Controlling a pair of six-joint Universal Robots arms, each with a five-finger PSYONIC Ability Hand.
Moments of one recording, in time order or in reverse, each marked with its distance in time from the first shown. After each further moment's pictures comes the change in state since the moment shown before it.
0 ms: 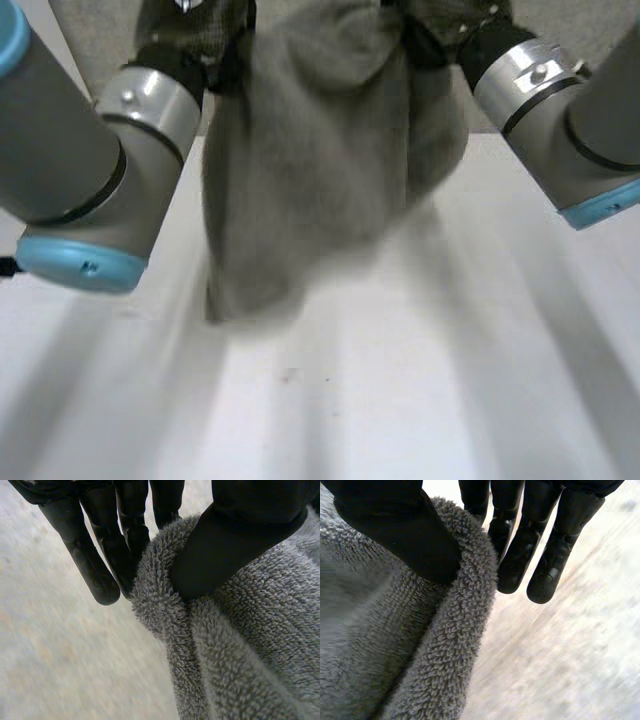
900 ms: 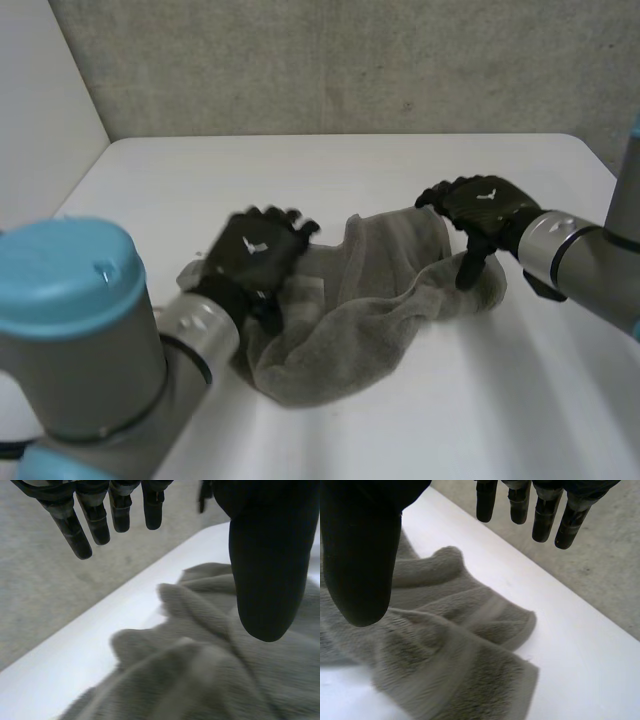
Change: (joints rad) left arm -0.109 0.072 -0.522 -0.074 0.017 -0.003; right arm -0.127 -0.061 0.382 0.503 0.079 -0.101; left_hand -0.927 -1.005 -0.998 -1.006 -0.973; right_hand -1.192 -1.035 -1.046 -1.041 -0.998
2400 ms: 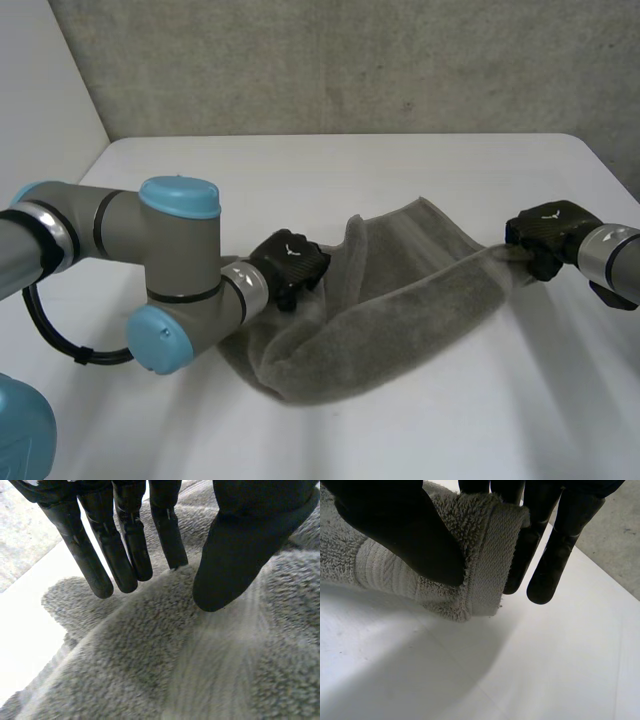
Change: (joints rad) left arm 0.123 -0.544 0.533 -0.242 0.283 0.263; right arm -0.214 0.104 -0.011 0.048 0.016 -0.194; left_hand 0.631 0.635 0.631 0.631 0.623; right_hand 1.199 1.036 1.046 1.041 1.001
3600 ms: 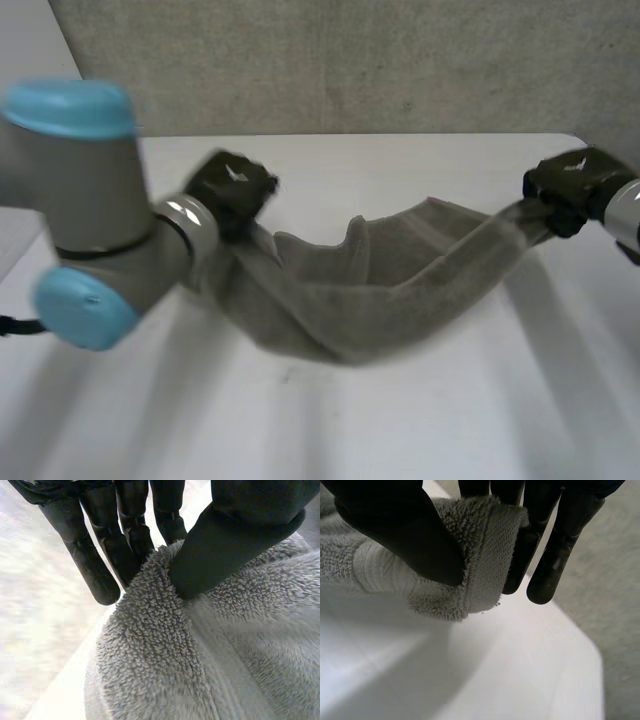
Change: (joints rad) left arm 0.048 0.363 -0.078 -0.061 -0.178 0.046; right arm 0.005 -0.157 -0.063 0.053 0.005 -0.007; left_hand 0.327 0.373 0.372 0.375 0.358; right_hand 0.001 0.003 0.000 0.000 0.002
